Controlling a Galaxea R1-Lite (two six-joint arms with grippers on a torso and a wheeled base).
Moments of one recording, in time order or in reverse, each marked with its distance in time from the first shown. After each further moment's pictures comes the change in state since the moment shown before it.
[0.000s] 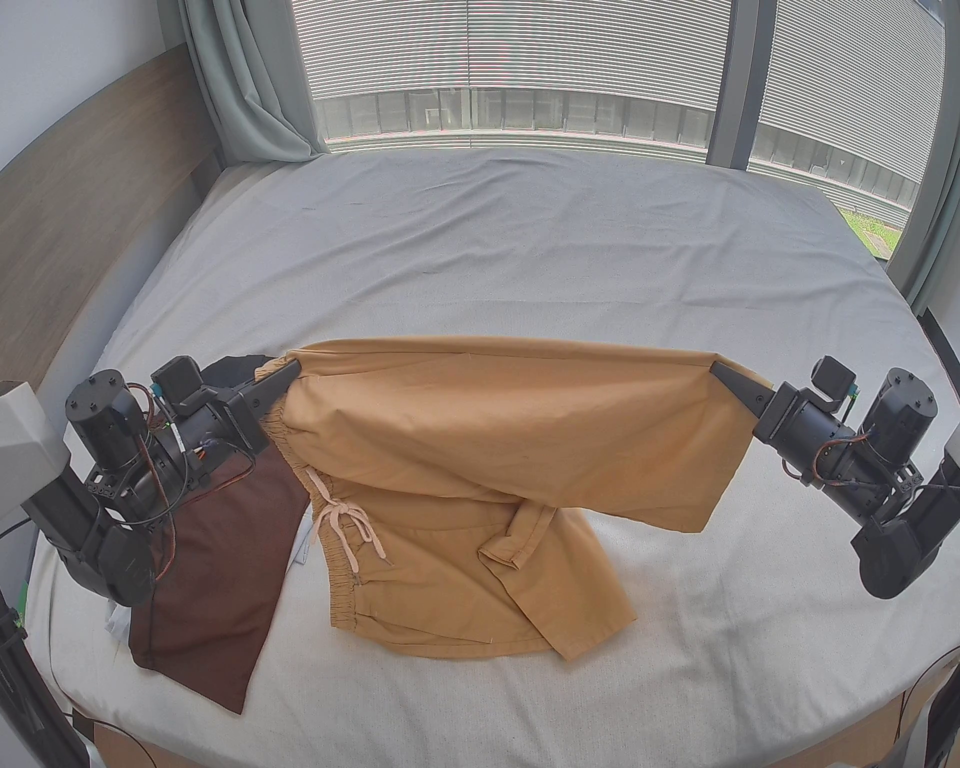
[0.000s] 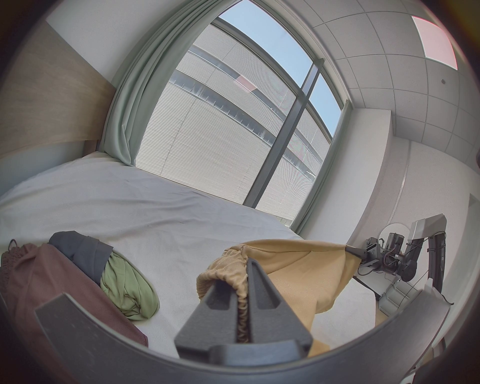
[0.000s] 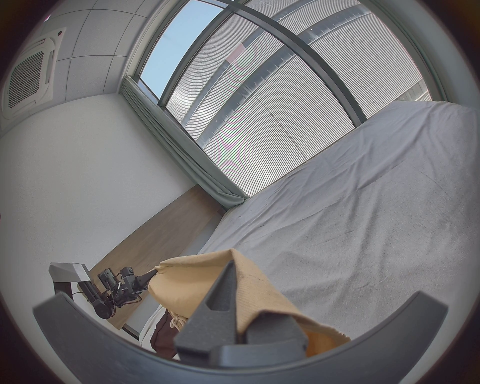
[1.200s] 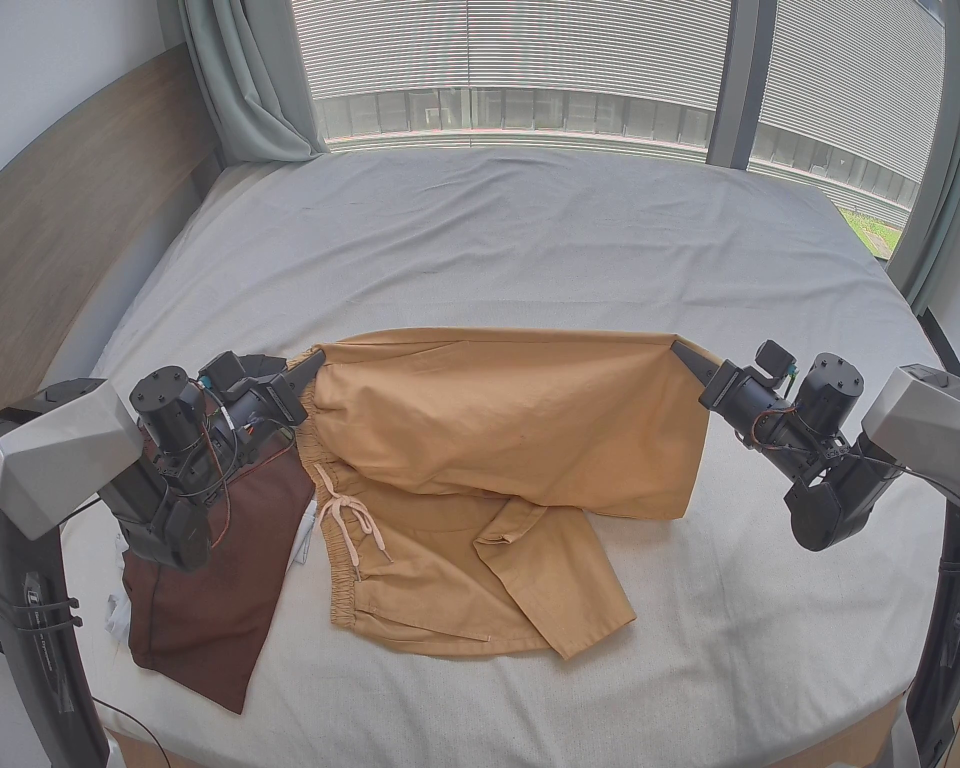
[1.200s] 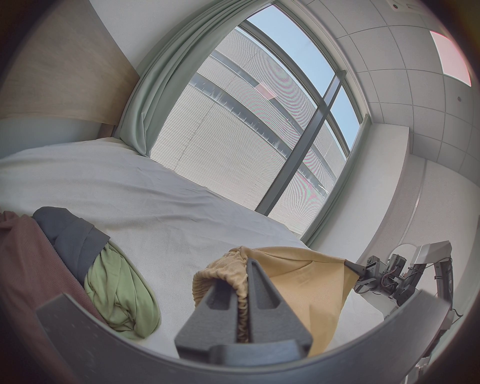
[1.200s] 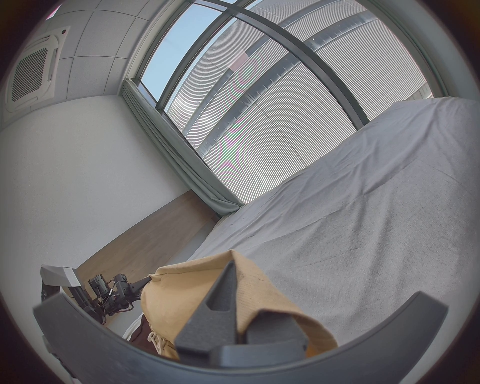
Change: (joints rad) left arm -0.010 0.269 -0.296 0.000 0.098 -0.113; right arm -0.037 0.327 -0.388 0.000 0.003 0.004
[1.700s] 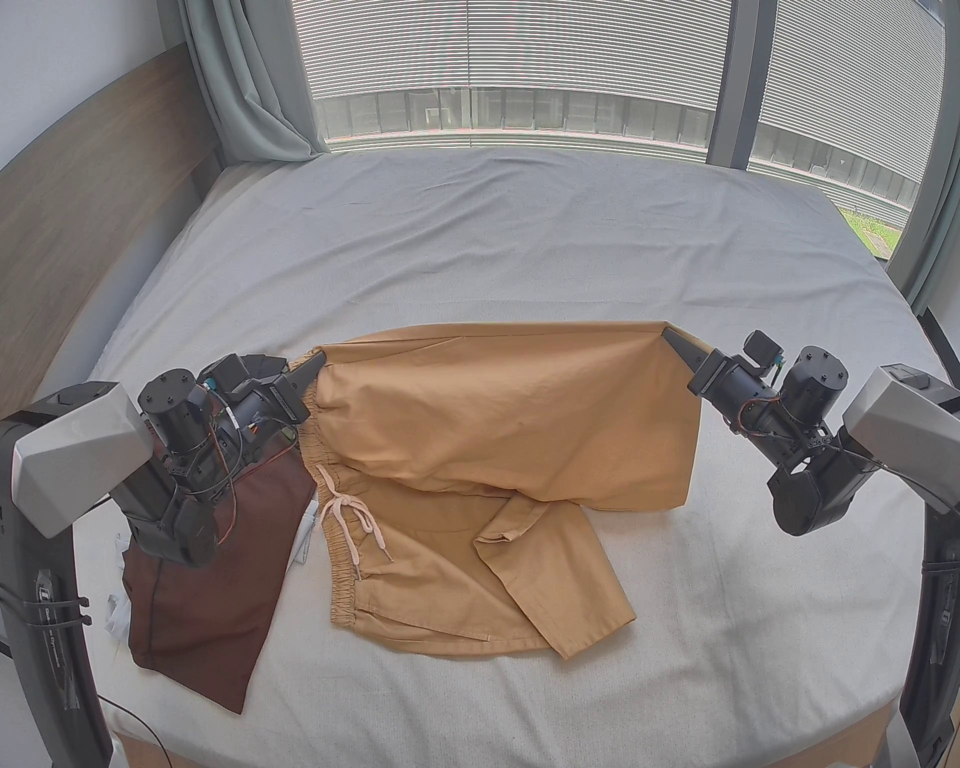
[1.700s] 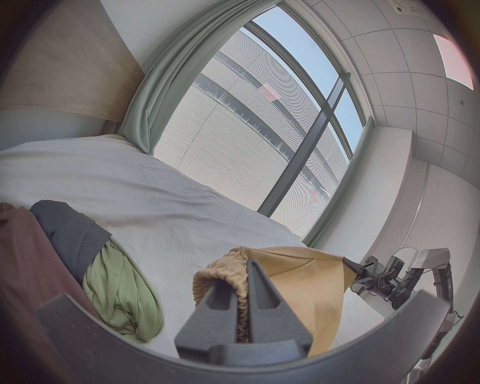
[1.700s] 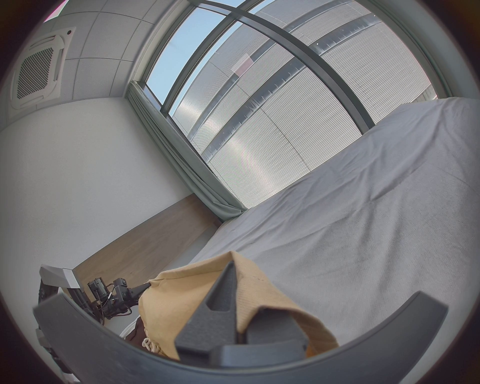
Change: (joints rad) left arm 0.010 0.053 -0.057 0.000 0.004 -0.023; right arm -0.007 0.088 -0.150 0.002 0.013 0.005
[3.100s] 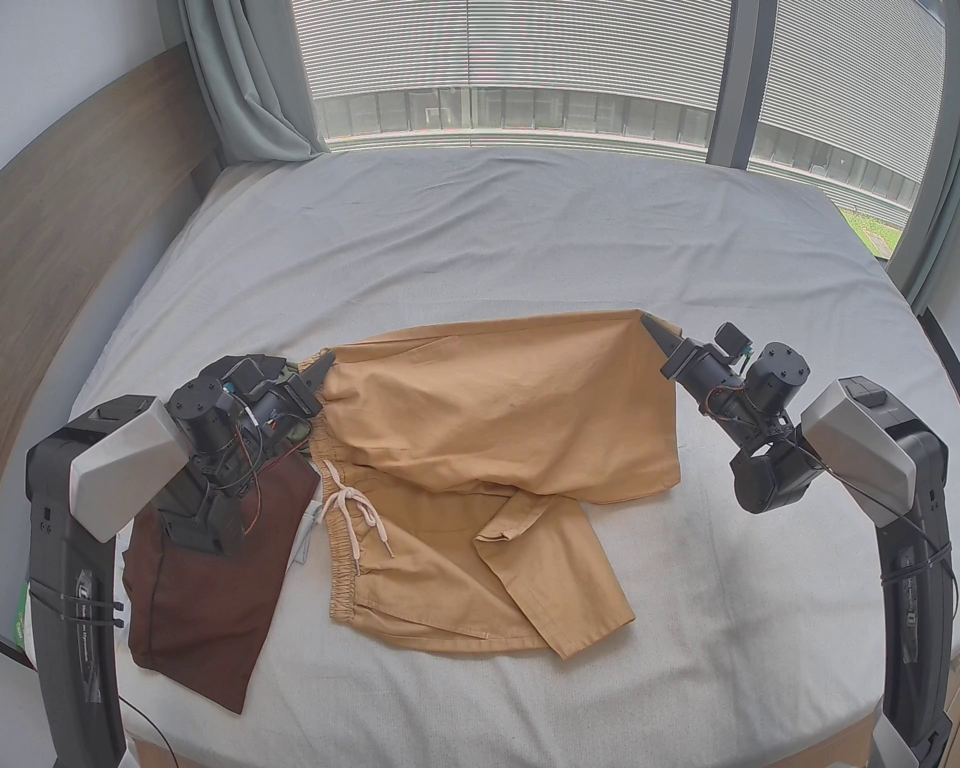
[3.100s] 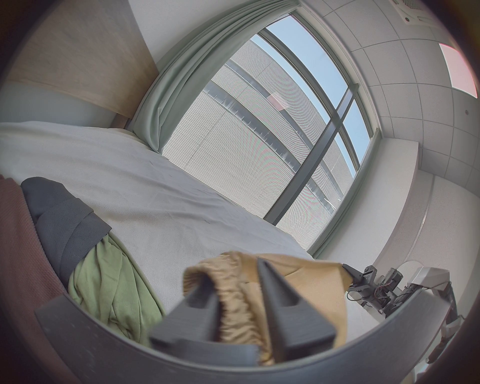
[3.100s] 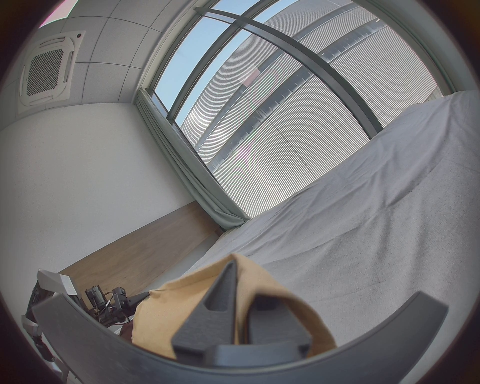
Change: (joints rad) left arm 0.007 0.178 -0.225 0.001 0.043 -0.073; right arm 0.000 0.221 -0.379 0.061 0.001 0.016
